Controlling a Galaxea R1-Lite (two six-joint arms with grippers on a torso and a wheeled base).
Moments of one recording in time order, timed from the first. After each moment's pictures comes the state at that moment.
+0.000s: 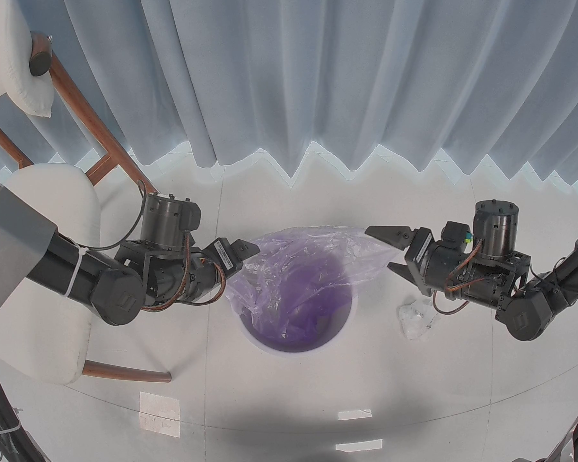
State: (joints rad) left arm -0.44 1.98 -1.00 -0.45 -0.01 -0.82; right arm 0.42 1.91 -0.76 -0.88 0.28 0.93
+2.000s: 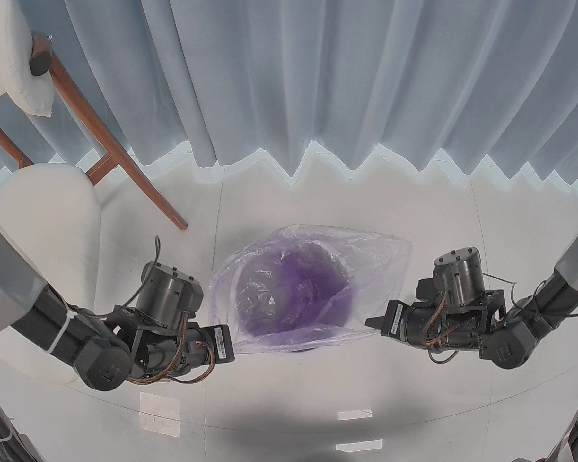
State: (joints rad) left arm -0.54 1.89 -0.66 -0.45 0.06 -0.59; right arm 0.53 1.97 -0.69 -0.64 0.17 0.72
